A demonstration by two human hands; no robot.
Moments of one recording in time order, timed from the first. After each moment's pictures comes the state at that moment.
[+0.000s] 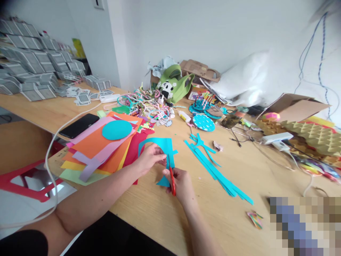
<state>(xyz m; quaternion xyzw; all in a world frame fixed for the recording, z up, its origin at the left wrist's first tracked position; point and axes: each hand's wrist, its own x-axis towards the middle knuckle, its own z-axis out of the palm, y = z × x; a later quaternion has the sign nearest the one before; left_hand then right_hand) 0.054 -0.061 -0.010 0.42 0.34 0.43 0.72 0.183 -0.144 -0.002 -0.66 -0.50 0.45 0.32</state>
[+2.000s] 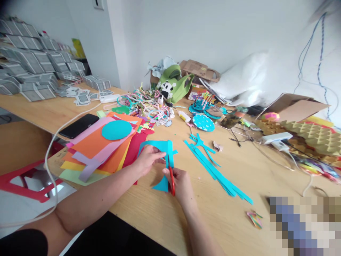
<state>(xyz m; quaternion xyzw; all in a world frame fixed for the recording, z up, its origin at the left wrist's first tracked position) 0.055 -0.059 -0.017 0.40 0.33 0.45 0.73 0.184 -0.142 -0.011 -0.67 -0.52 0.41 0.33</state>
